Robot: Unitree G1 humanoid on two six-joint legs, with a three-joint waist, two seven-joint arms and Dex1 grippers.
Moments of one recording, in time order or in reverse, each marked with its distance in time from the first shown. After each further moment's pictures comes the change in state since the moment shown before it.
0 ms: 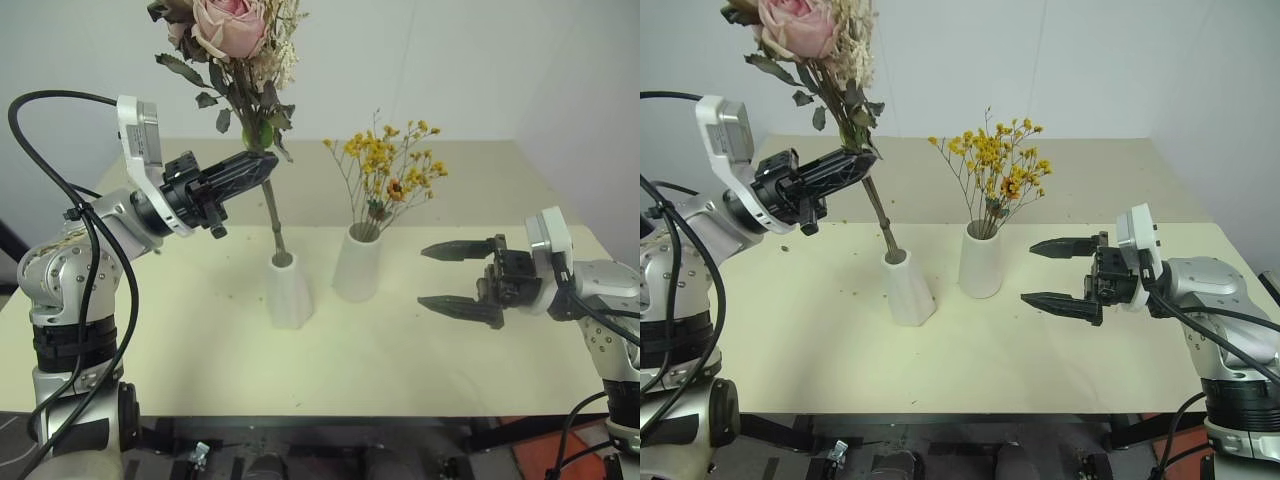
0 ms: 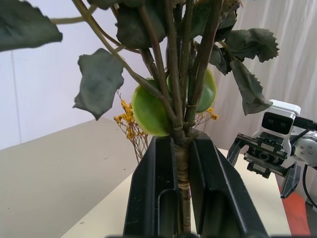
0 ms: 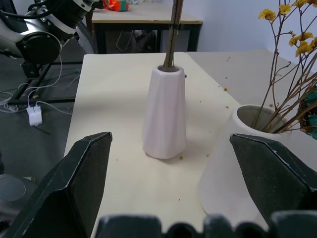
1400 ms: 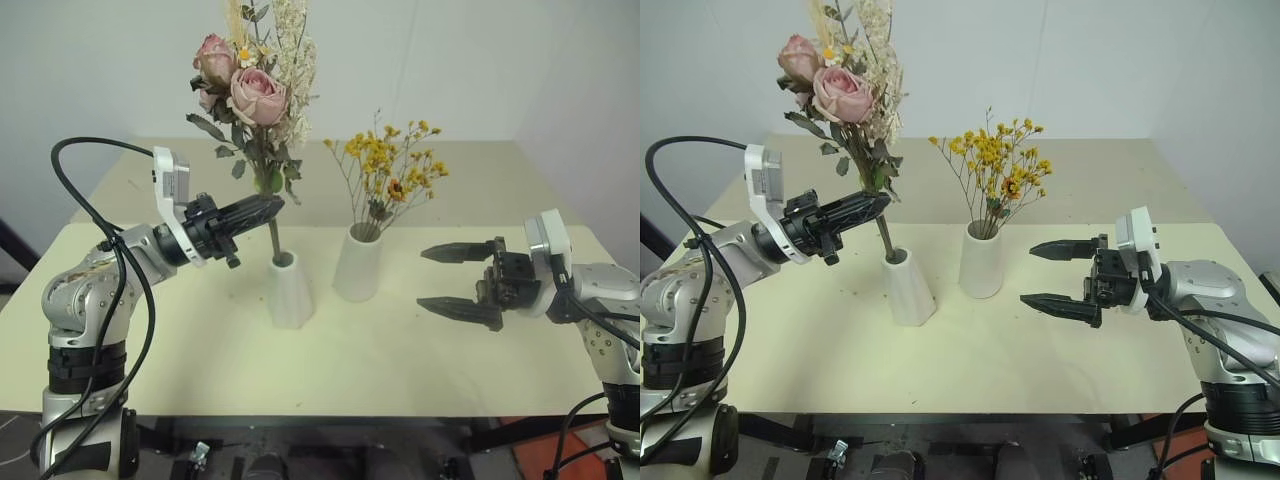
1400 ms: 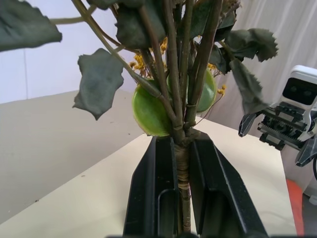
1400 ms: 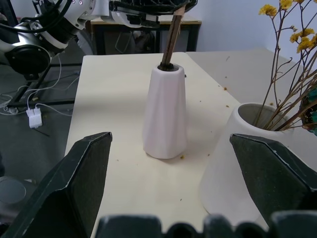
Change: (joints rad) left arm 0.143 -0.027 -0.054 -0.029 0.054 -0.031 0.035; right arm 0.016 0.001 0.000 -0.009 0.008 0.000 -0.017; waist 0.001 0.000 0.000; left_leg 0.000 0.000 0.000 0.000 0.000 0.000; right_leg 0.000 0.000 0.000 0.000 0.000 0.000
